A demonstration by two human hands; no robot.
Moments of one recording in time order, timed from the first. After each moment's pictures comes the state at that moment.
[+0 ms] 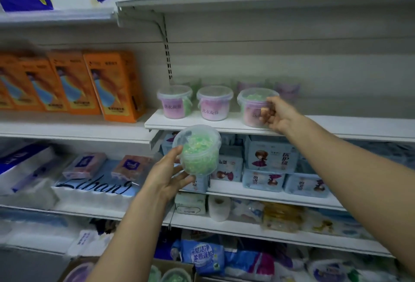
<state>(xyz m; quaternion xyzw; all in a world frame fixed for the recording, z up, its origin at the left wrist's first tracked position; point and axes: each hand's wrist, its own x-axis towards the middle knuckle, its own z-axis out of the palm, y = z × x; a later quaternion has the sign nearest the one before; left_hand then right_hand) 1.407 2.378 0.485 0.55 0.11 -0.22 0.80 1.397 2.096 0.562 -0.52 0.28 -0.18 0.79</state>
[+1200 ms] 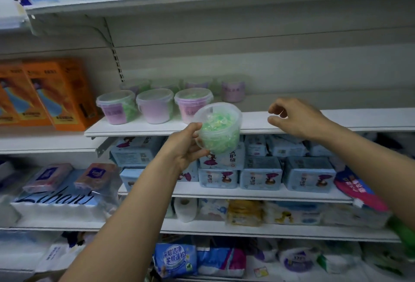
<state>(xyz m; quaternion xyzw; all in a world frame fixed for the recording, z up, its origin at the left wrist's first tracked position) 1.351 2.186 0.535 0.63 -0.02 -0.26 0.73 1.239 1.945 0.573 -0.96 0.14 -0.18 0.14</state>
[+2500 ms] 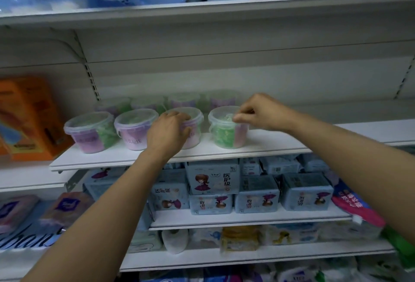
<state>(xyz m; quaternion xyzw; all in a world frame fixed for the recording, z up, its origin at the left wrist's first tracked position) 1.461 2.160 0.557 0.89 -0.36 0.23 0.18 1.327 1.947 0.606 -0.97 0.04 -0.17 0.15</state>
